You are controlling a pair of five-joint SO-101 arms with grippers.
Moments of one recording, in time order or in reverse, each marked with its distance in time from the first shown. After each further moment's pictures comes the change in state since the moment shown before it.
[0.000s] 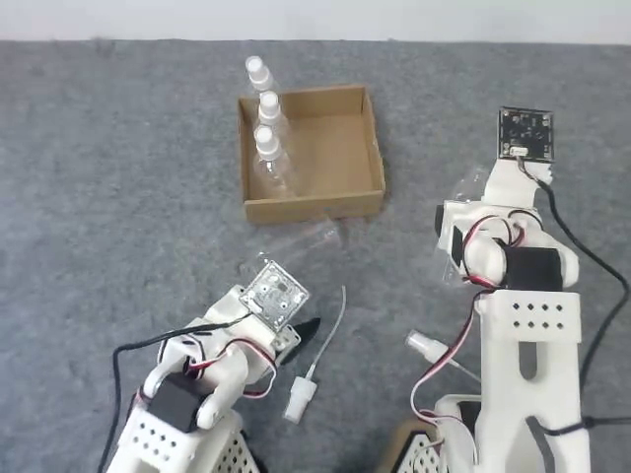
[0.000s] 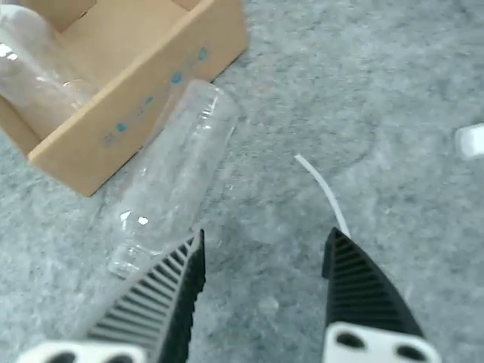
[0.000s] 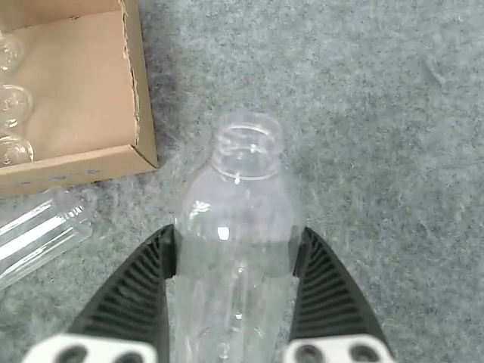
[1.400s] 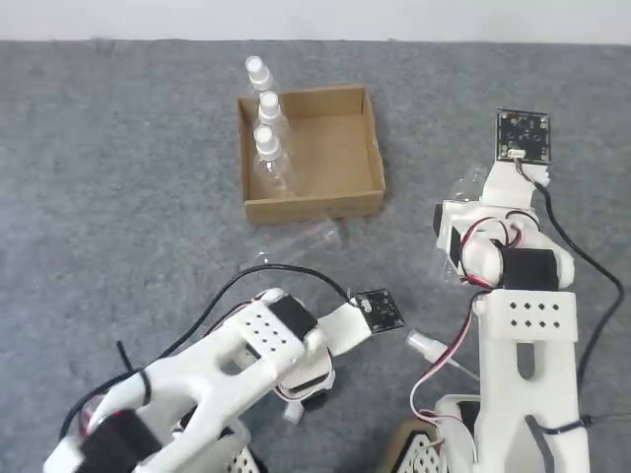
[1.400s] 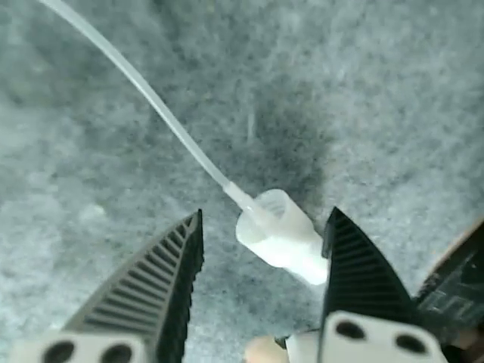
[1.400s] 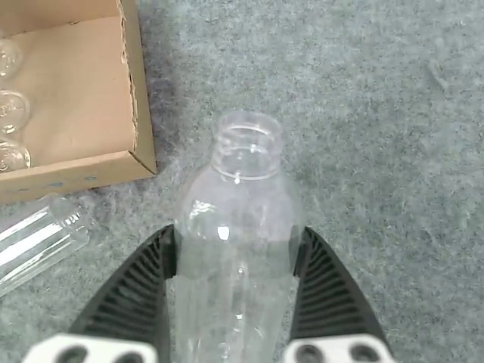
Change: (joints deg) left arm 17.7 72.8 -27.3 4.9 -4.6; right arm 0.0 0.0 2.6 -3.5 0.0
